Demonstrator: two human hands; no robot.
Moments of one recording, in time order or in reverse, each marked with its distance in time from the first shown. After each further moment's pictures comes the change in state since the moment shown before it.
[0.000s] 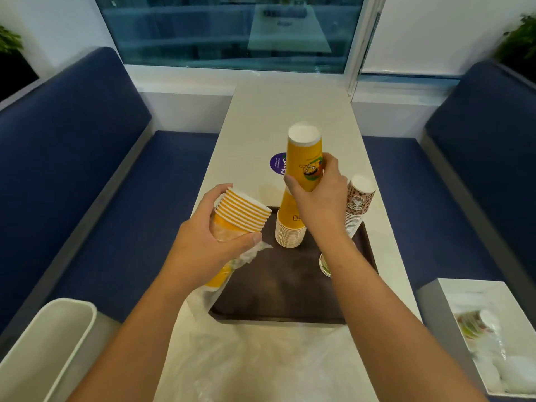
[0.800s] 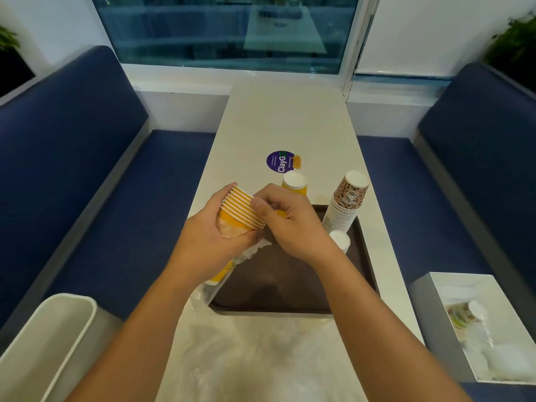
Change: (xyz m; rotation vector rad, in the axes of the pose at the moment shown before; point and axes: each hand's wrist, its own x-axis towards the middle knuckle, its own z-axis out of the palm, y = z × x) left_hand -0.009 0.004 0.005 0.056 -0.029 -0.011; right_hand -0.064 -0.045 -0.028 0.298 -0.590 -0.274
